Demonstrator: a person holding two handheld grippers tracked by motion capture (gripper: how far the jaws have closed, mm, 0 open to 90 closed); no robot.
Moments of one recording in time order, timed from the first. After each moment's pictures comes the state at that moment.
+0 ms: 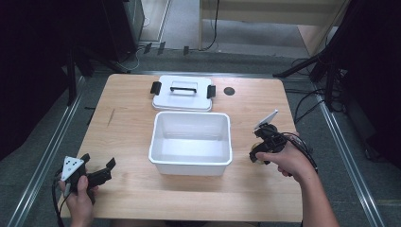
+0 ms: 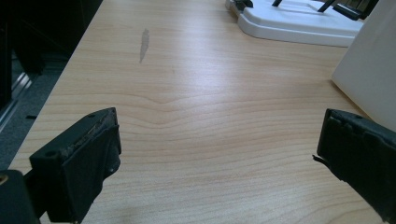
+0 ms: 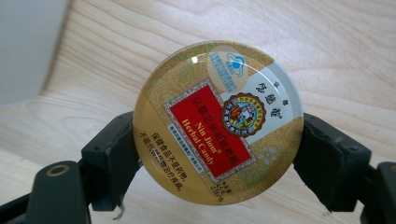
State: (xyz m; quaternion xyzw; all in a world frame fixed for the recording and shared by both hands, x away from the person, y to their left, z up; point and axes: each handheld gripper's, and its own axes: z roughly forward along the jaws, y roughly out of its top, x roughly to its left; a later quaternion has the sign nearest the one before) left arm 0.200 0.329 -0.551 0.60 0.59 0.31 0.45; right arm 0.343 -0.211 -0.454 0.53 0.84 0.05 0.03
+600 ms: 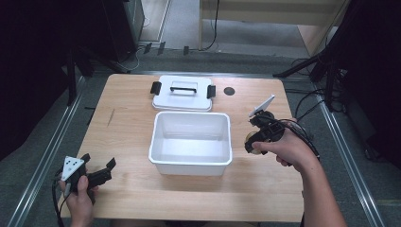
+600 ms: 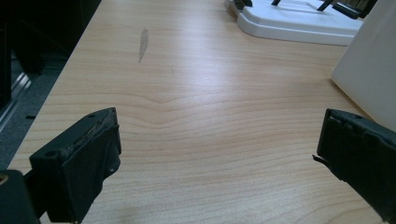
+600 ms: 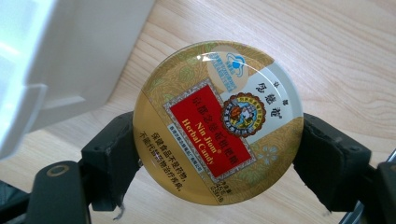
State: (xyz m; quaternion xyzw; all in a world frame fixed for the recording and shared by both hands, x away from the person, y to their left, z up) left arm 0.200 0.329 -0.552 0.60 0.58 0.31 0.45; right arm 0.346 -0.187 -0.401 0.50 0.86 0.07 0.04
